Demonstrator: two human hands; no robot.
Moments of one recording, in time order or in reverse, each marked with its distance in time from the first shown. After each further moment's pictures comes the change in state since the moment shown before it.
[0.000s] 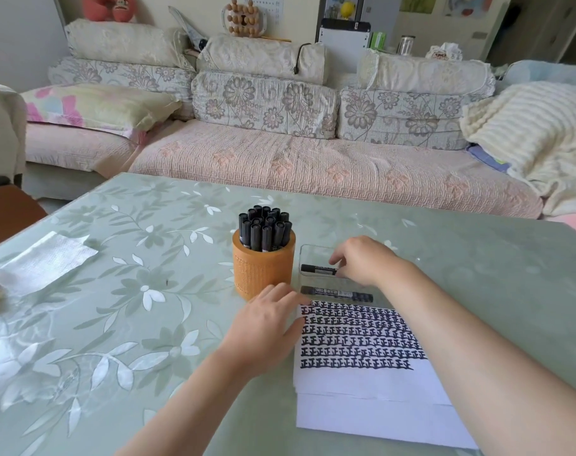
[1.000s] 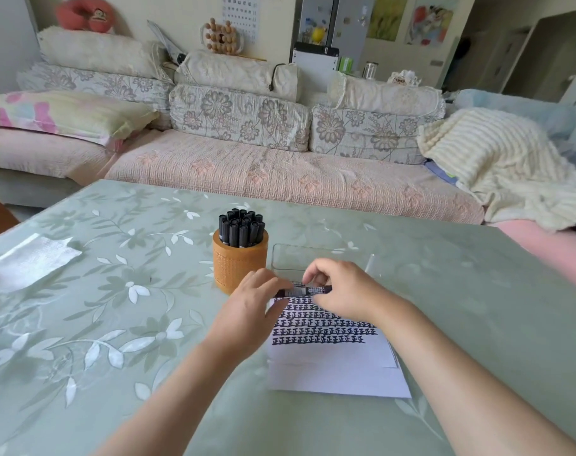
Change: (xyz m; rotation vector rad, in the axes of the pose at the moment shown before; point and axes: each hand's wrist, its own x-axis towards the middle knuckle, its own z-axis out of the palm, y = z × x) left_hand -0.008 0.044 -0.027 -0.101 0.178 0.028; right_hand -0.121 -0.019 -0.011 0.427 0.088 -0.099
